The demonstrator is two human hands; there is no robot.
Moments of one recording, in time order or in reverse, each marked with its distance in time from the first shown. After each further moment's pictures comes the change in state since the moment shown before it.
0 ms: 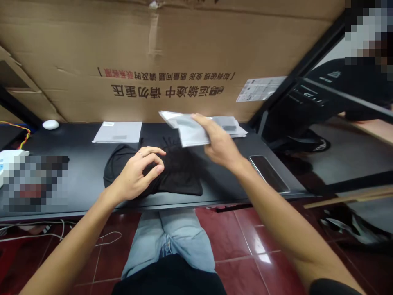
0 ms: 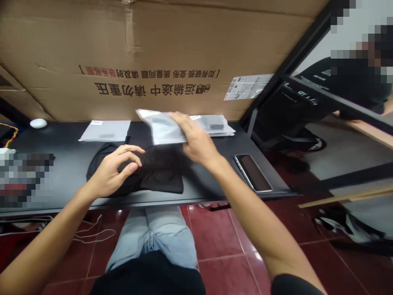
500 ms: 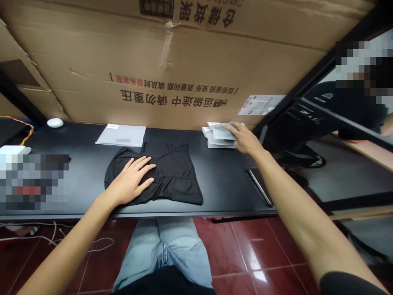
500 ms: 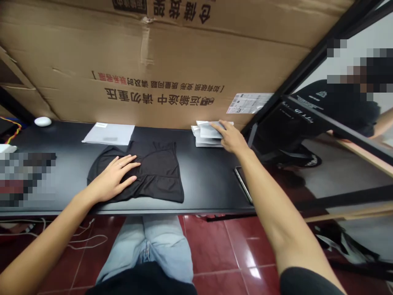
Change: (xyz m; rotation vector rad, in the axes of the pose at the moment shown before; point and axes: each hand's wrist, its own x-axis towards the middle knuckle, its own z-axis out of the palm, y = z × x) left_hand -0.039 -0.068 0.009 0.453 -0.182 -0.108; right_hand -0.025 0.216 -0.042 -0.463 -0.263 0.231
